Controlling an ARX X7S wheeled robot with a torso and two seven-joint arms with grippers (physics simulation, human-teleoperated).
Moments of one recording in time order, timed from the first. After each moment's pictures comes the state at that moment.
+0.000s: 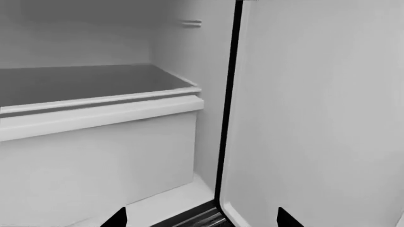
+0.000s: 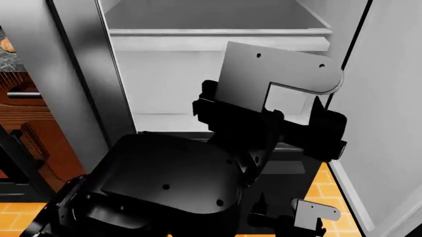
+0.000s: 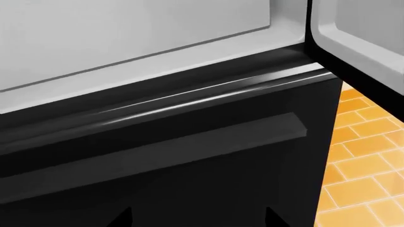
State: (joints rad) left arm -1.18 -0.06 0.73 0.45 -1.57 -0.83 -1.24; right arm 0.22 0.40 -0.69 0.32 0.81 -0.22 0.47
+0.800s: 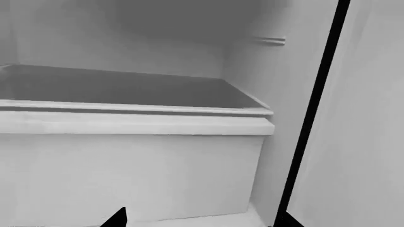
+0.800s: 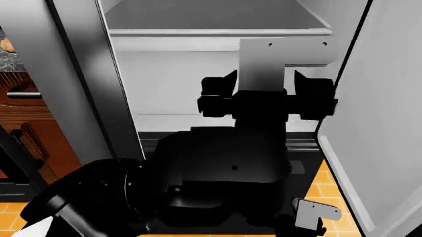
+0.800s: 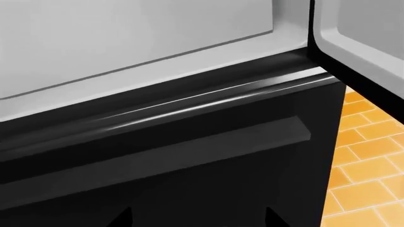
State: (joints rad) left arm -1.30 -0.01 1.08 0.18 -1.37 -0.40 -1.39; right arm 0.22 0.41 -0.69 0.30 0.82 -0.22 0.46
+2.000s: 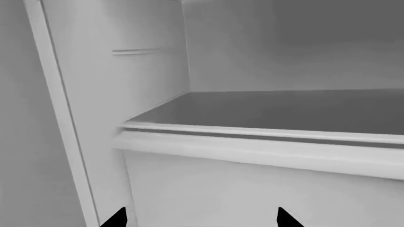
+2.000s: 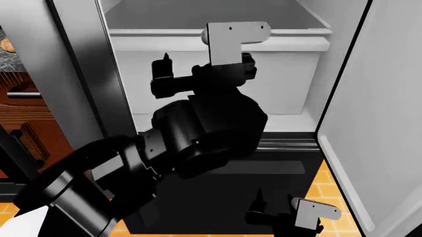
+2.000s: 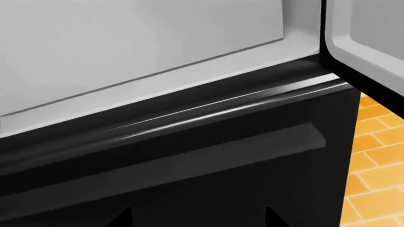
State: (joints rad) left arm -1.39 0.00 1.13 -0.24 -1.18 -0.46 -1.57; right arm 0.21 0.40 -0.69 0.28 0.82 -0.25 0.44
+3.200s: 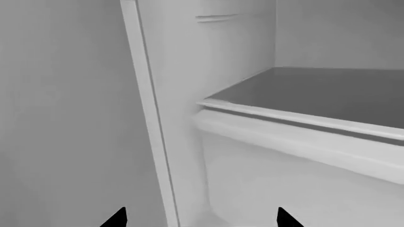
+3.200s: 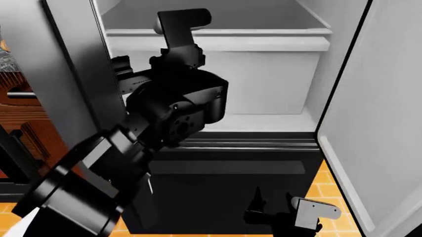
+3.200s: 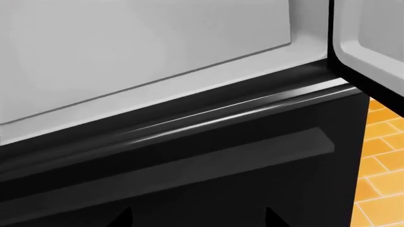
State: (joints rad) left arm -1.38 0.00 0.88 -0.50 -1.03 -0.57 -1.57; right arm 0.20 0.41 -0.69 0.25 0.82 -0.26 0.43
